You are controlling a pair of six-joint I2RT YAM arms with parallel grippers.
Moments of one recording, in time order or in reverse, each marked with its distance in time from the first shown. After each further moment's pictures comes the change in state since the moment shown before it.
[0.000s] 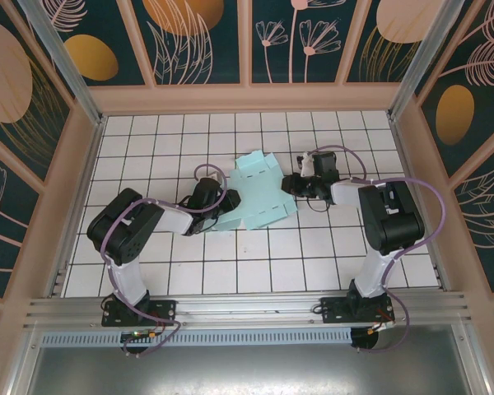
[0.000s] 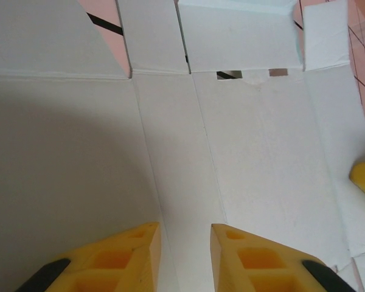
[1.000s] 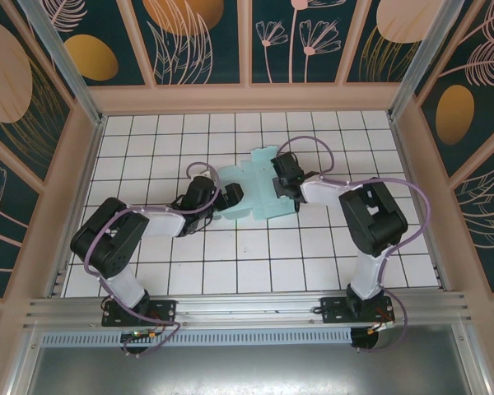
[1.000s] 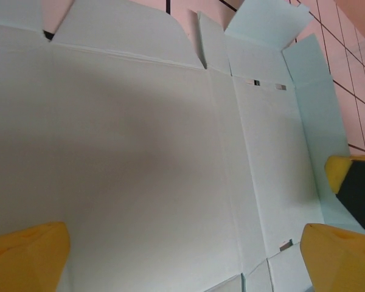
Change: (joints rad) left arm 0.015 -0.139 -0.027 -0.106 -0.058 0.021; right arm 0.292 0.059 0.196 -0.299 0.924 -0.278
